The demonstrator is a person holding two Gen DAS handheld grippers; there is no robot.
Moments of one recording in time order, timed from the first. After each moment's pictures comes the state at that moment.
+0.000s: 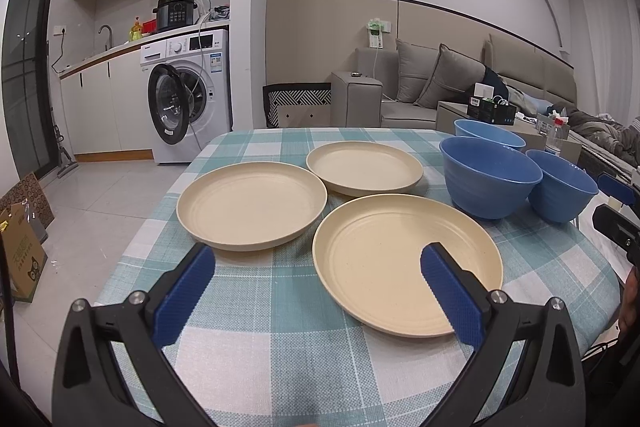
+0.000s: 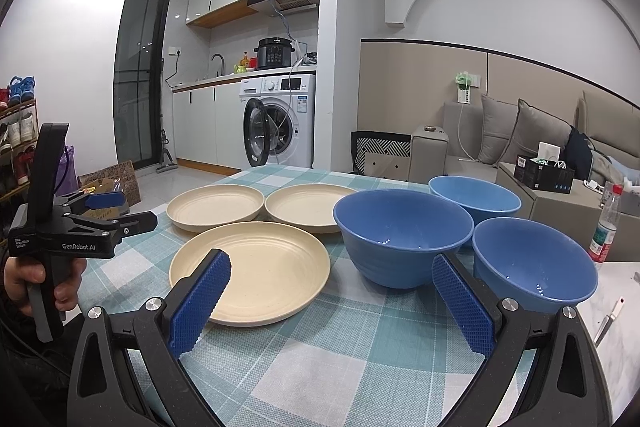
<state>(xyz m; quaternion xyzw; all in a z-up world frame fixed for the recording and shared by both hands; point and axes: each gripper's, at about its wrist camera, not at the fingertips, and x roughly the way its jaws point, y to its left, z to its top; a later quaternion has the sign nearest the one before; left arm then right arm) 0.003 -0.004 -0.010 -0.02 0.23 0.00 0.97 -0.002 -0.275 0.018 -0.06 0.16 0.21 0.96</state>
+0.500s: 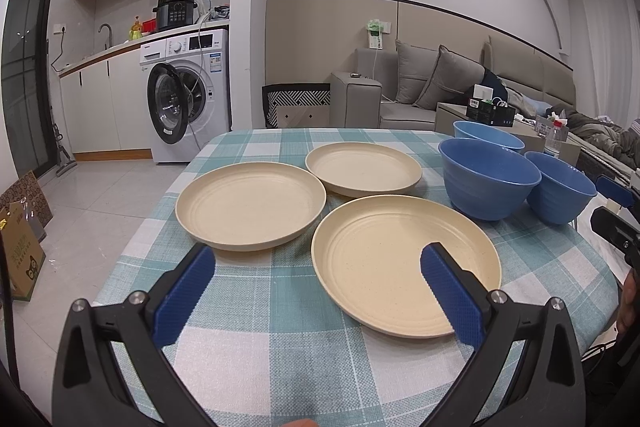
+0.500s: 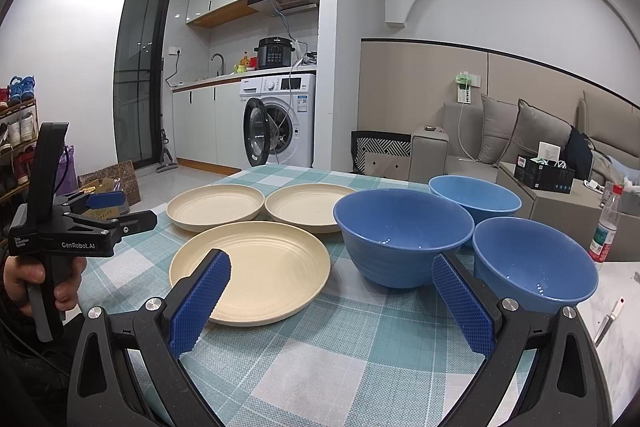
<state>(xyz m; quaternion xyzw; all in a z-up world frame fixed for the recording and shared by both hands) 0.003 -0.006 -0.010 -0.03 0.22 0.00 0.97 -0.001 -0.275 0.018 -0.06 0.16 0.22 0.96</state>
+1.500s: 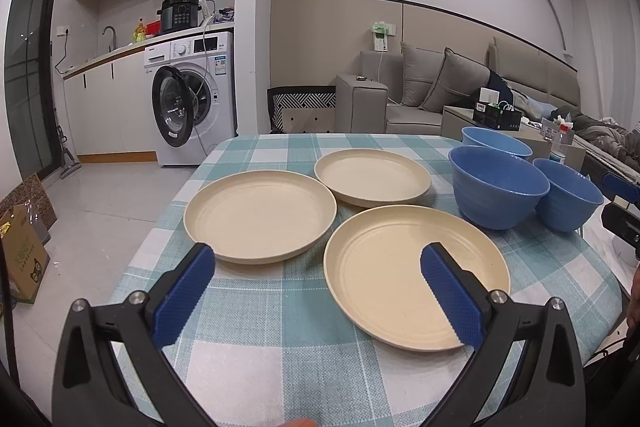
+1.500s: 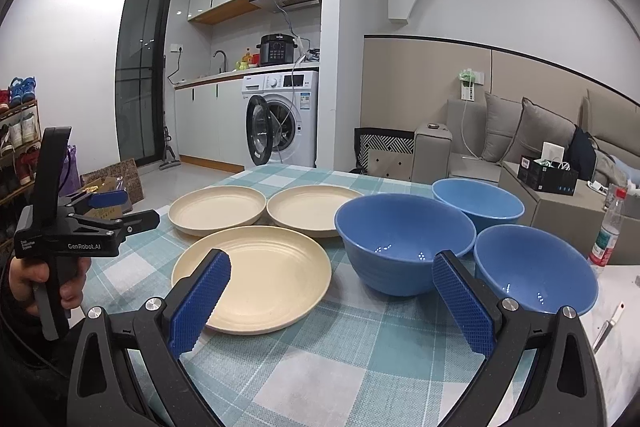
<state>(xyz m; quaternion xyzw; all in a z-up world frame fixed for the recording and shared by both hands) 0.010 0.006 0.003 -0.02 0.22 0.01 0.97 0.011 -0.272 0.035 -0.06 0.17 0.22 0.96</state>
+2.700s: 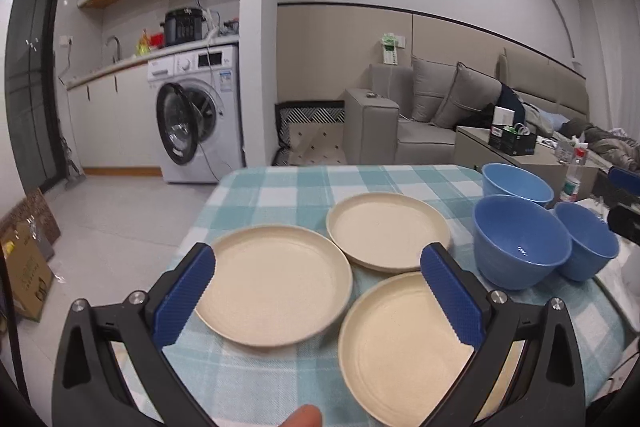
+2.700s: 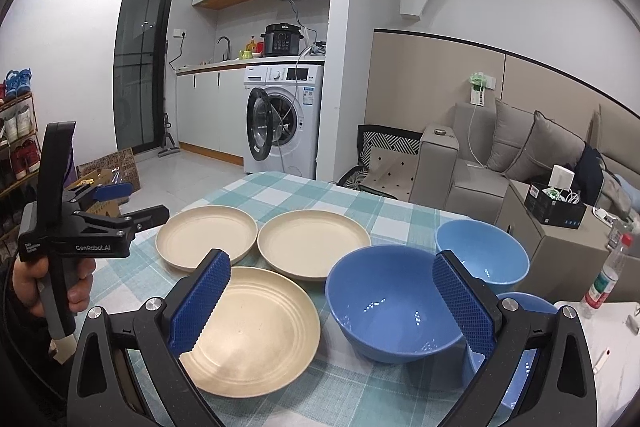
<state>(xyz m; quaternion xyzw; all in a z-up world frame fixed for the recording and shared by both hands) 0.071 0.014 0.049 -0.01 0.20 0.03 0.98 0.071 -0.237 0.093 -0.09 0.19 0.22 0.95</state>
